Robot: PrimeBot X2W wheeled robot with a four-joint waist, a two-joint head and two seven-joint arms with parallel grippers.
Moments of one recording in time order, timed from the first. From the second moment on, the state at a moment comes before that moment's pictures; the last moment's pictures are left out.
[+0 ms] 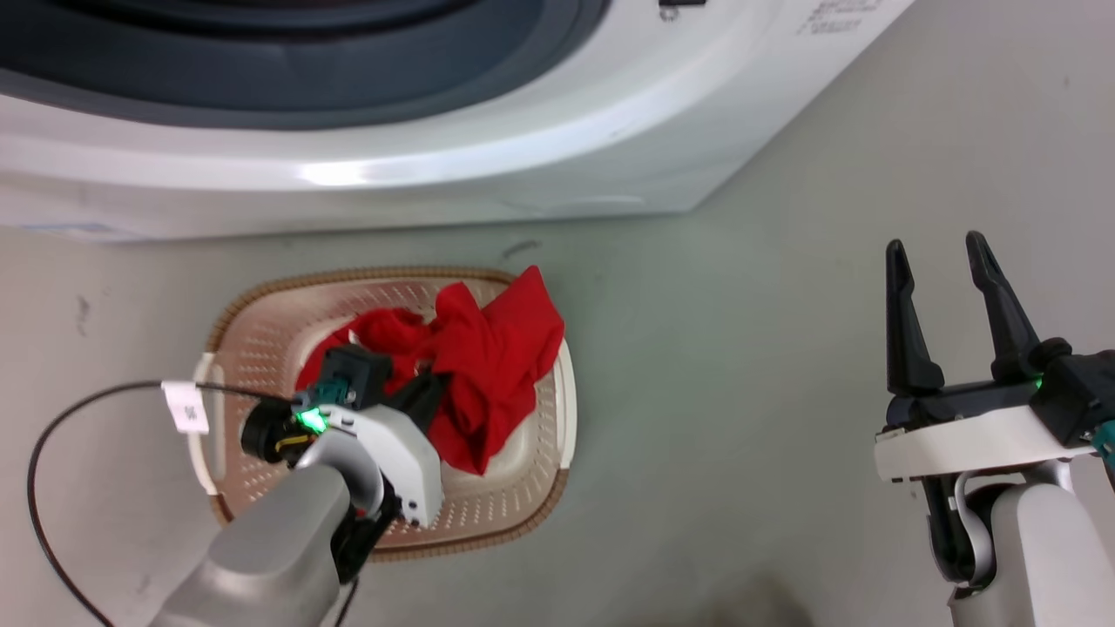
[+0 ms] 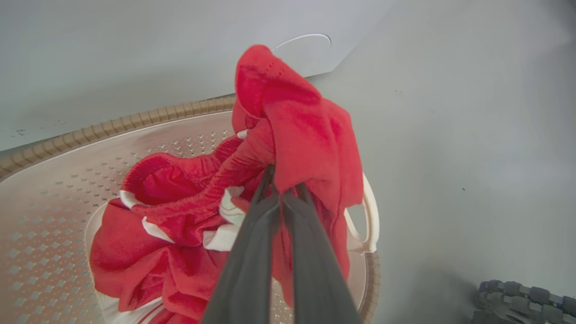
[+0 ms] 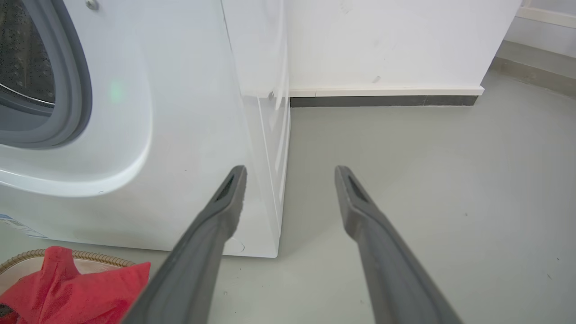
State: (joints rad) left arm -0.62 0.34 -0.83 0.77 -0.76 -0.13 -0.24; right arm -0.24 -0.05 -0.03 0.09 0.10 0.13 -0.26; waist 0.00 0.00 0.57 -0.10
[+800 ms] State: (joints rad) left arm -0.90 0.33 -1.06 1.17 -0.88 -0.13 -0.23; right arm -0.31 -0.05 0.01 0.03 0.15 0.13 -0.26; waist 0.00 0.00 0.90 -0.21
